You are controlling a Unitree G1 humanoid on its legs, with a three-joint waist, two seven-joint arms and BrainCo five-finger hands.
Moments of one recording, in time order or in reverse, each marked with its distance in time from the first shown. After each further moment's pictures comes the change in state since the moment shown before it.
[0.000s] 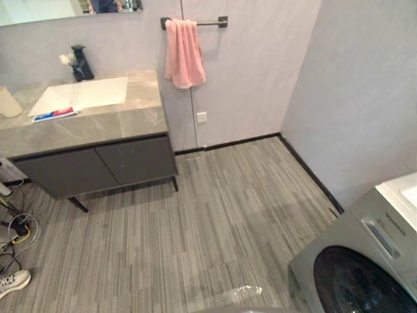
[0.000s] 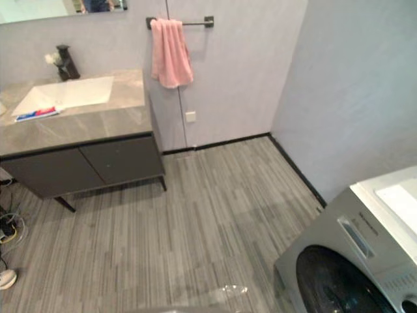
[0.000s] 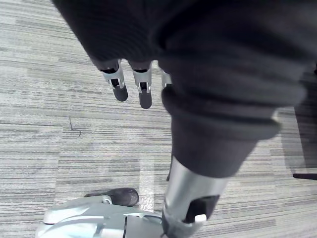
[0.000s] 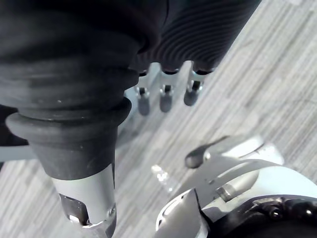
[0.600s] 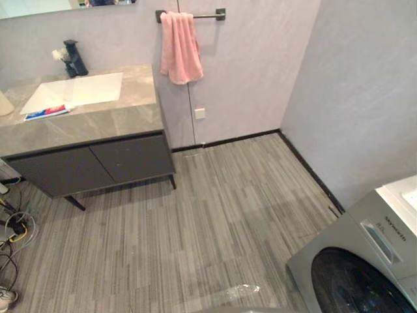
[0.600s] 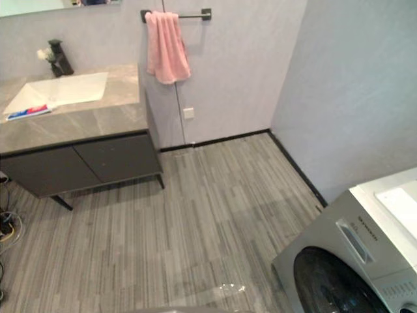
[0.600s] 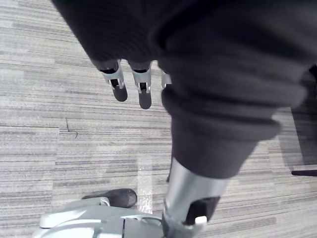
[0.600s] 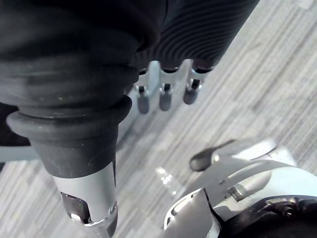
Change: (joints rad) left arm -0.003 0.000 -0.001 -0.001 0.044 -0.009 0.048; right arm -0.005 0.003 0.020 -0.008 -0.008 -0.012 -0.015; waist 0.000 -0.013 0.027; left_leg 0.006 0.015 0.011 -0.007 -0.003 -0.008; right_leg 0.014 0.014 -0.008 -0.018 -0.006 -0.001
